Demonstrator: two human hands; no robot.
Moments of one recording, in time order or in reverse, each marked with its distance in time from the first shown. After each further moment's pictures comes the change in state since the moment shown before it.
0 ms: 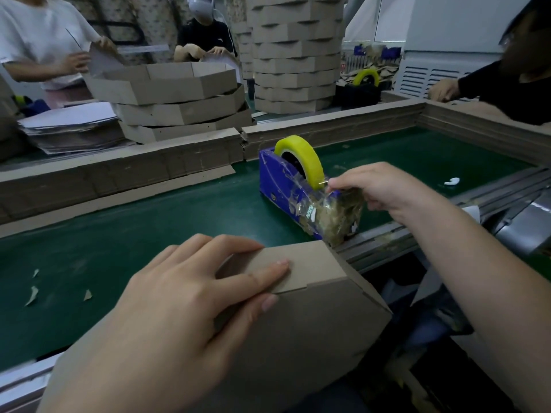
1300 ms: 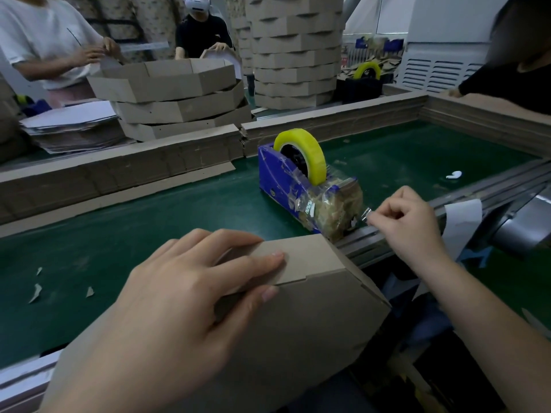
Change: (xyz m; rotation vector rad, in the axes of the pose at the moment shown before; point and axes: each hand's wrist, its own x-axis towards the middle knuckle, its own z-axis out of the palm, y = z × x) left_hand 0.004 0.000 -0.001 -0.048 -0.007 -0.001; right_hand -0.028 0.080 0.010 -0.030 0.457 -0.357
